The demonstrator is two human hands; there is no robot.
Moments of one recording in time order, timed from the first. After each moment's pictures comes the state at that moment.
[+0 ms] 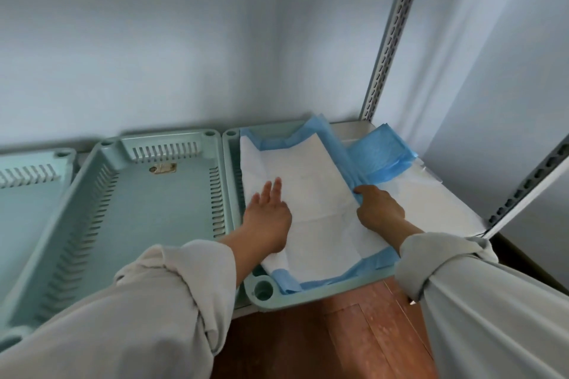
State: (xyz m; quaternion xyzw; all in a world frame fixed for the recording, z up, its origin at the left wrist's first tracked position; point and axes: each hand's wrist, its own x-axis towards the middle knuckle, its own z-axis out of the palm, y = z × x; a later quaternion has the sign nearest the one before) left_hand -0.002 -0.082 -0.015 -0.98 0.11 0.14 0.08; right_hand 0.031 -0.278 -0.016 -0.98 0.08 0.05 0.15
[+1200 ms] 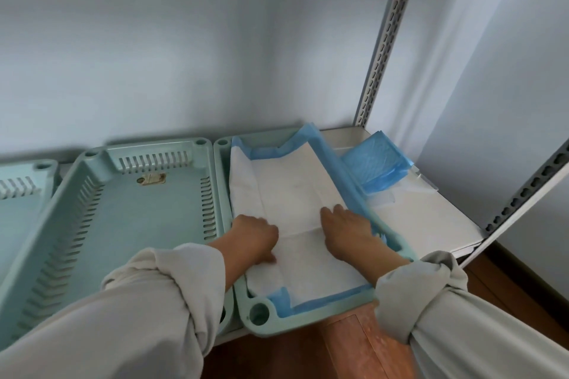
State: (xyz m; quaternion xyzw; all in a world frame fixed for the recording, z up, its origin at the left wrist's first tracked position) left_hand 0.017 -0.065 -0.029 -0.95 0.18 0.16 0.17; right_hand 0.024 -0.233 -0.031 -0.99 -0.07 0.10 -0.06
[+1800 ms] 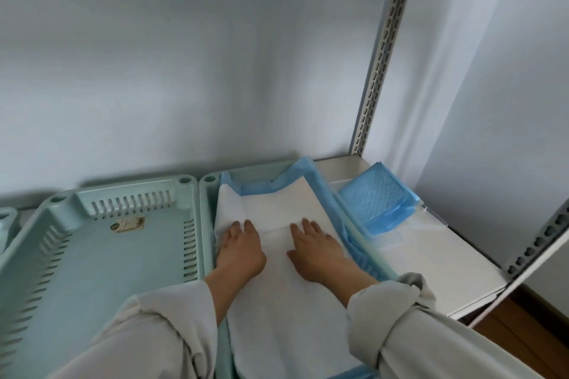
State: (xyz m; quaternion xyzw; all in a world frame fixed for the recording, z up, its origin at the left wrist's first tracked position) left_hand 0.090 -0.062 -0.054 -0.98 -0.07 0.11 -0.18; right_hand 0.097 -0.202 -0.055 -0.99 -0.09 0.12 0.04
